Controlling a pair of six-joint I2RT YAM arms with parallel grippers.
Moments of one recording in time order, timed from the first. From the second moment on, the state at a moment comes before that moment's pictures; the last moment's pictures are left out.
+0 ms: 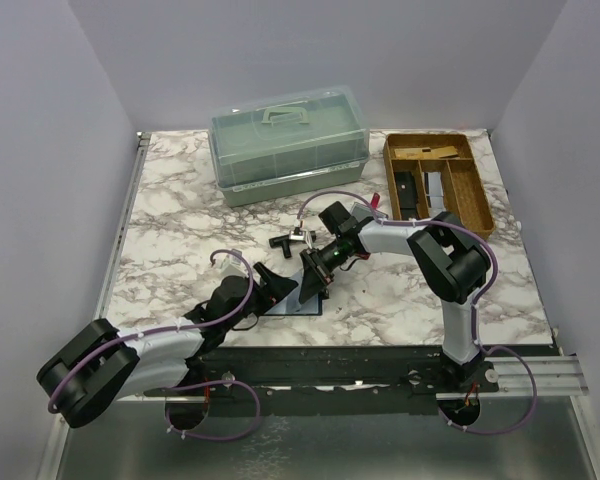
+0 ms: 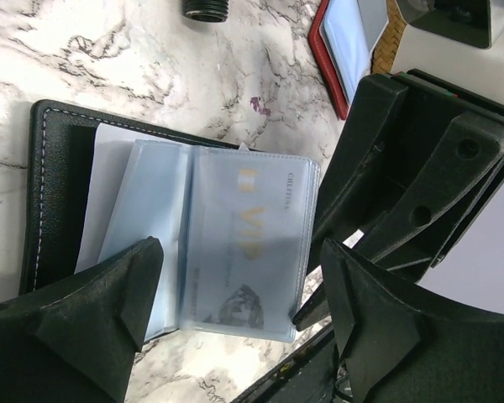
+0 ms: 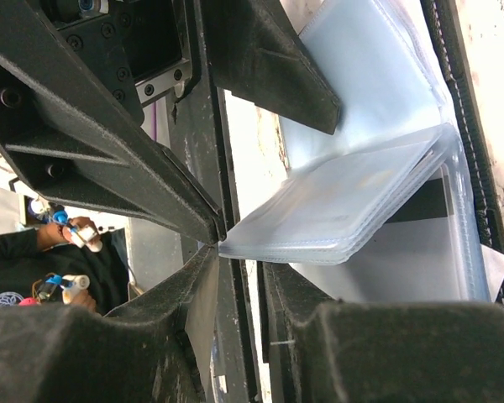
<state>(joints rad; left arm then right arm) -0.77 1.08 0.10 0.55 -0.10 -1.21 0.68 2.02 1.17 -0.32 -1.16 0.02</state>
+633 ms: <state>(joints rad) -0.75 1.09 0.08 0.59 -0.08 -1.22 0.68 2.02 1.21 -0.31 -1.17 -0.04</state>
